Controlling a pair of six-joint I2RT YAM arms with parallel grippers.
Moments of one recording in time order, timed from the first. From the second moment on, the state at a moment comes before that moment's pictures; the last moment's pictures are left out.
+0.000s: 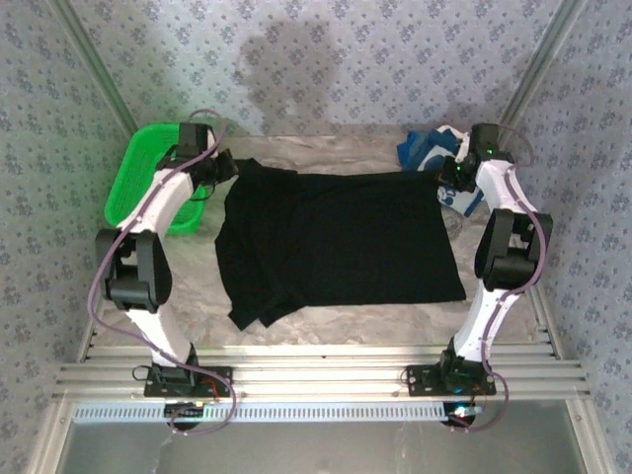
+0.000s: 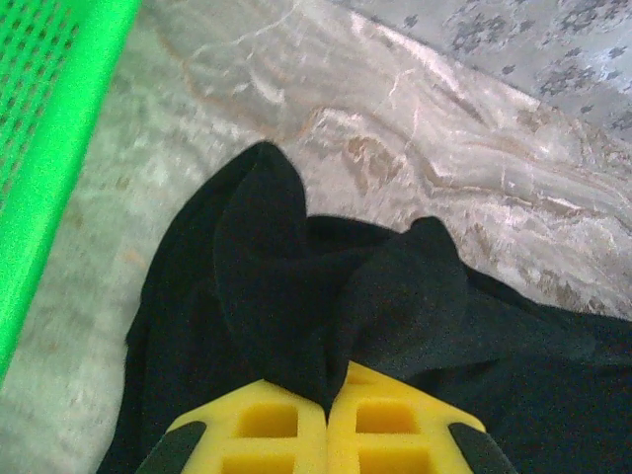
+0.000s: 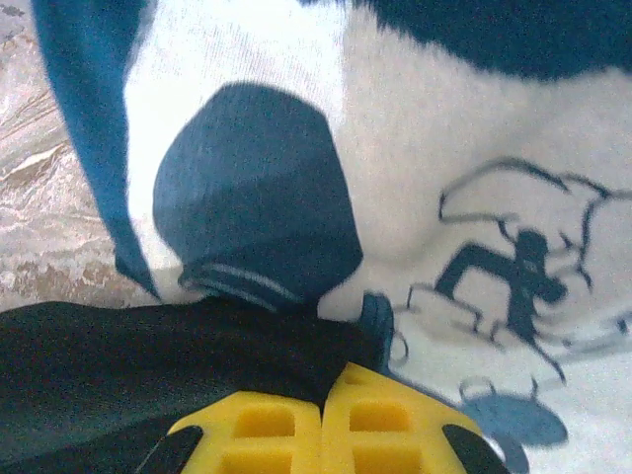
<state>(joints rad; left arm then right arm) -0.11 1.78 1.49 -0.50 0.17 -0.48 -0.16 1.95 1.63 -0.66 -0.24 0.21</state>
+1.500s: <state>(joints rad) -0.19 1.58 0.91 -0.35 0.11 -0.64 -0.15 1.79 1.21 -0.55 -0.15 0.14</state>
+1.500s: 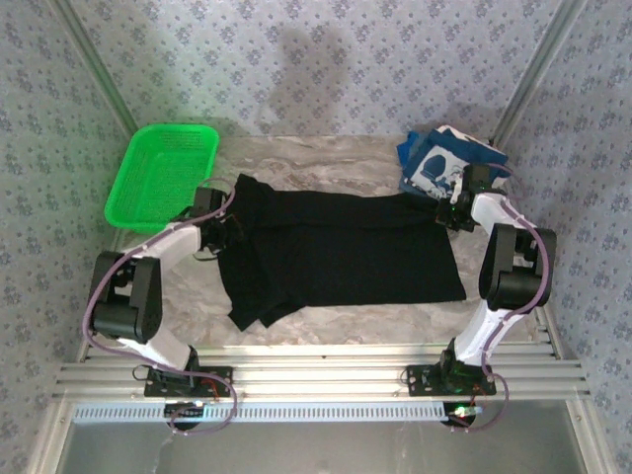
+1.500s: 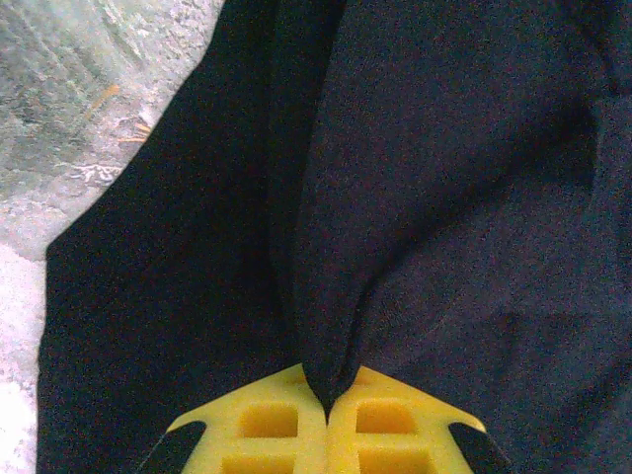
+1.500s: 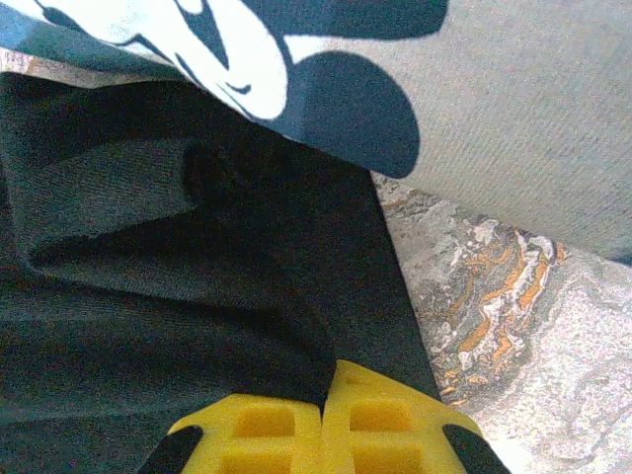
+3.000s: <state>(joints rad) -0.45 1.36 0.80 -0.51 -0.09 -0.87 -0.15 1.86 1.24 -0.57 -0.13 0.14</state>
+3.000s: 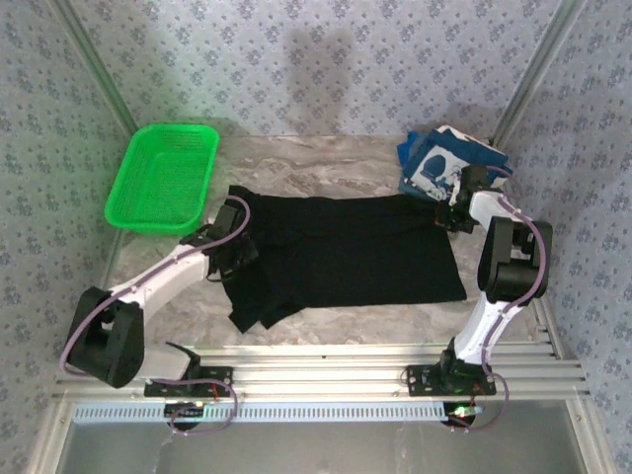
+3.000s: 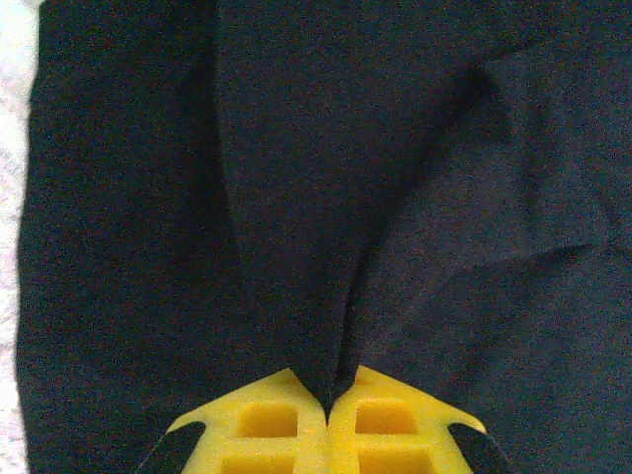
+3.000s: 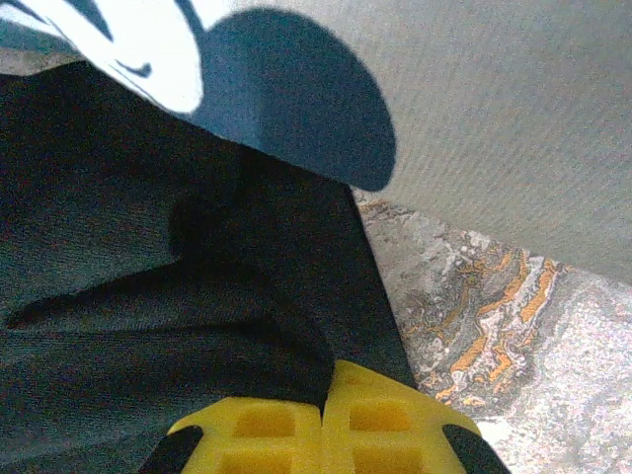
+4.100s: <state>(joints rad) -0.19 1.71 1.16 -0.54 -0.04 -0.85 -0.14 1.65 1.26 -0.64 -0.33 0.23</state>
